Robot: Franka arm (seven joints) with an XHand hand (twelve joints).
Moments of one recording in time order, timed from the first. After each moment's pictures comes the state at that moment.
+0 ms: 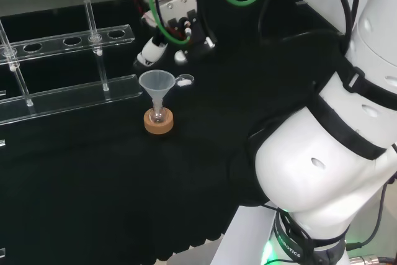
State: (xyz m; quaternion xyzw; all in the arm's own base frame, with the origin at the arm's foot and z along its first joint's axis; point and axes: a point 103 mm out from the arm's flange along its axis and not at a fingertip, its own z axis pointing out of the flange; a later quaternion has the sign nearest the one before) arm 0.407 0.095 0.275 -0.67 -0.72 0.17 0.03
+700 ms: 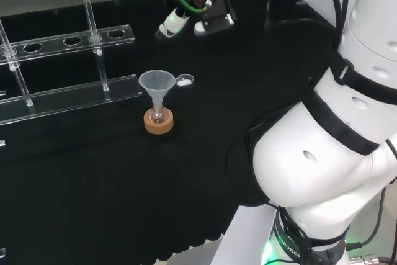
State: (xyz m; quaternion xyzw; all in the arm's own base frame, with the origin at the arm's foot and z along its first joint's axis) arm 0.453 0.035 0.294 -0.70 -0.70 0.12 0.09
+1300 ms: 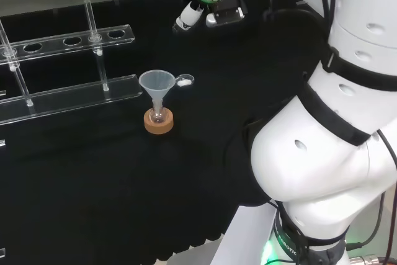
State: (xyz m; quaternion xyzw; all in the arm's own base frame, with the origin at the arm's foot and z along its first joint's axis) arm 0.486 -0.003 0.281 -0.71 -0.68 0.12 0.10
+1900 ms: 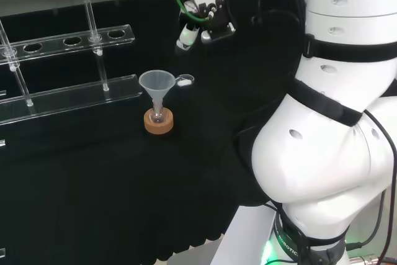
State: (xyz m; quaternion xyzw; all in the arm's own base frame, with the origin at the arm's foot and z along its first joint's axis) arm 0.525 -0.005 0.203 -0.69 -0.69 0.19 0.11
